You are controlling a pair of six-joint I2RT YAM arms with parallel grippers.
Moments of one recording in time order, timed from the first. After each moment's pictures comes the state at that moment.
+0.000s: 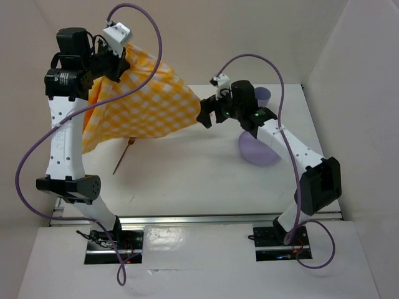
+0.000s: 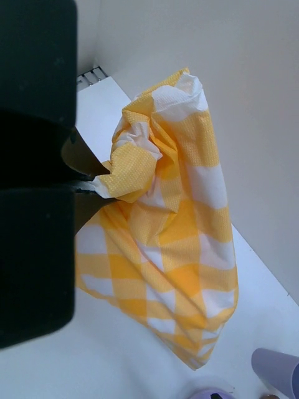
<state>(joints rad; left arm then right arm) -0.03 1.70 2.31 -0.95 0.42 0.44 0.49 1.58 1.42 -0.27 -0.29 -0.01</state>
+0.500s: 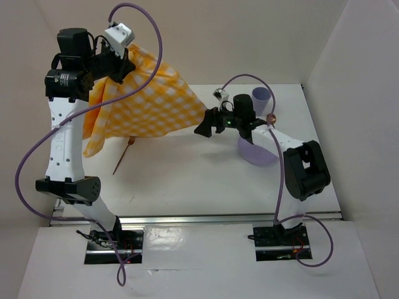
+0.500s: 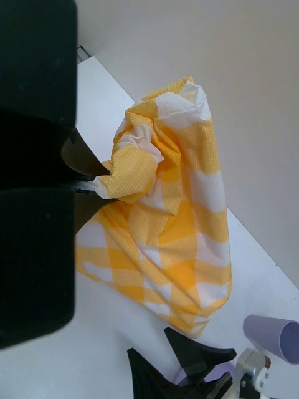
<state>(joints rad) -0.04 1.69 2.31 -0.96 0.51 0.41 0.38 1.72 1.15 0.14 -0.69 0.21</state>
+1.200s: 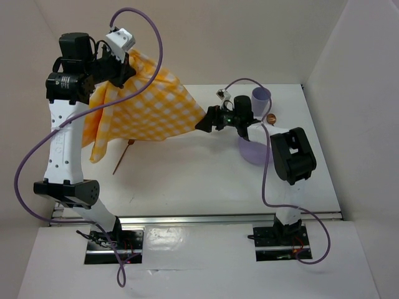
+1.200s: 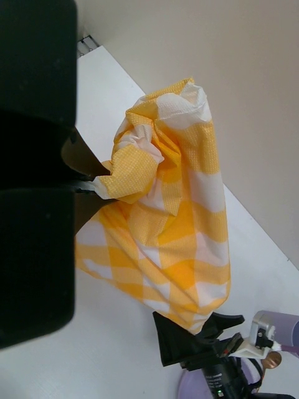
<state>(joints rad) -0.04 1.65 2.23 -0.95 0.51 0.41 0.32 1.96 1.22 0.36 -0.75 0.34</state>
